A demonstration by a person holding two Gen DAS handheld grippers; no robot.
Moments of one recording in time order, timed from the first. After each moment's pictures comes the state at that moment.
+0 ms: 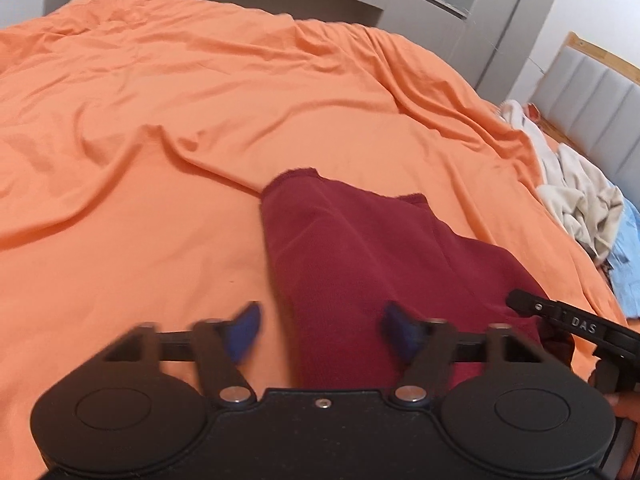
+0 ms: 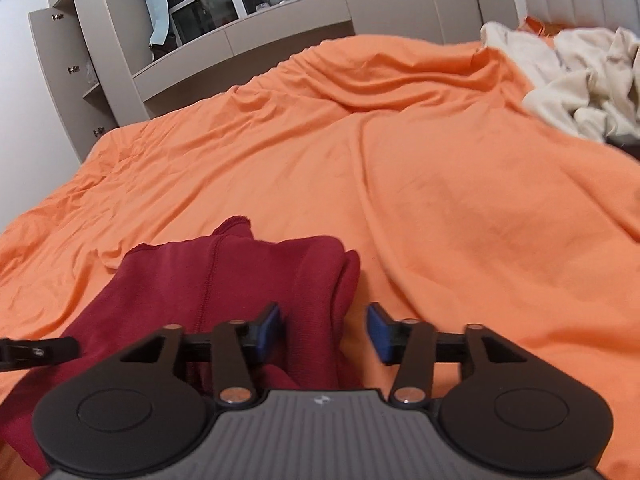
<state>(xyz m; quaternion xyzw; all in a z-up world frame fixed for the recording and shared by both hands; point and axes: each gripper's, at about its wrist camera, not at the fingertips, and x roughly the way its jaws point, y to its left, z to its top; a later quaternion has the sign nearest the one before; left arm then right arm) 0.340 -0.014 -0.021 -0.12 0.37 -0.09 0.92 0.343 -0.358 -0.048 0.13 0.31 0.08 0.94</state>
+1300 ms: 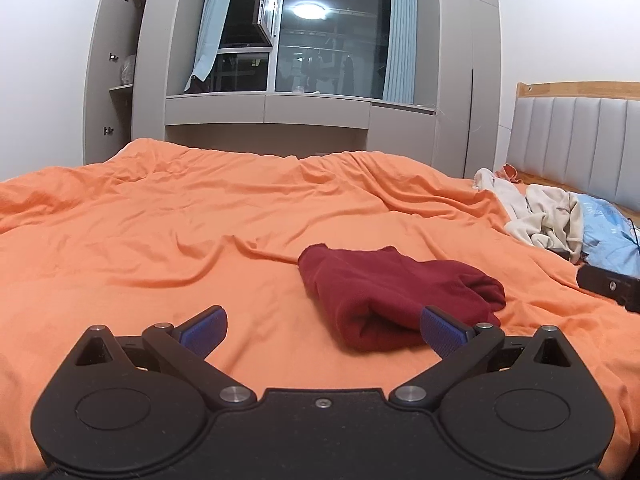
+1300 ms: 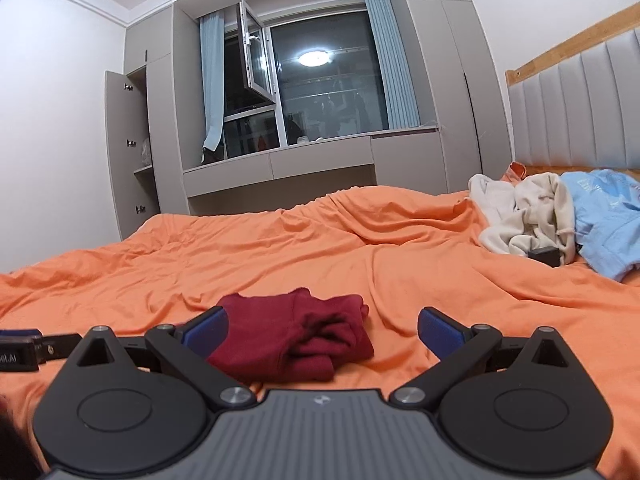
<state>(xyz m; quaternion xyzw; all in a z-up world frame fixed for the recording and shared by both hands) 0.086 -0.023 0.019 -0.02 0.17 -0.04 0.98 0.084 -0.355 0.001 0.08 0.10 0.08 0.99</state>
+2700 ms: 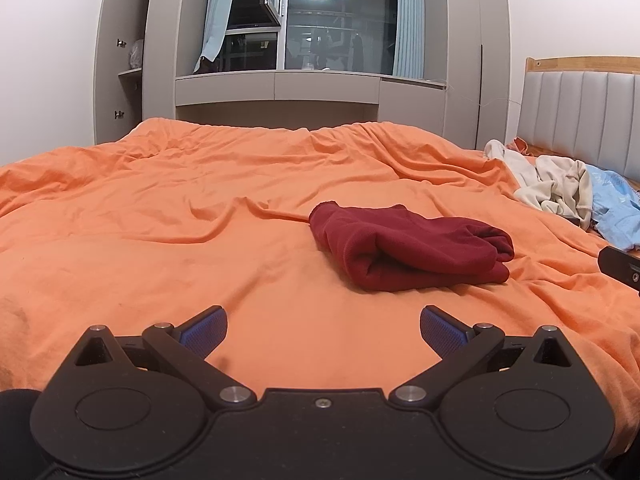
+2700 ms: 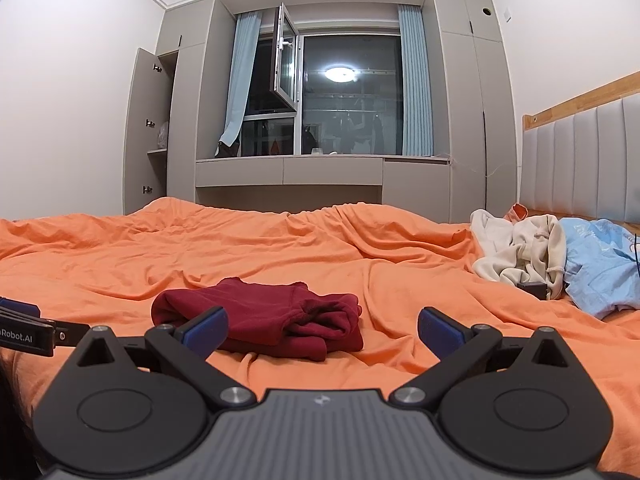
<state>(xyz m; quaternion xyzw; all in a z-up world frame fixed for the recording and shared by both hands) 0.070 -0.027 -0.010 -0.01 0.20 -0.02 0.98 0.050 -0.341 -0.018 0.01 0.06 0.08 0.99</state>
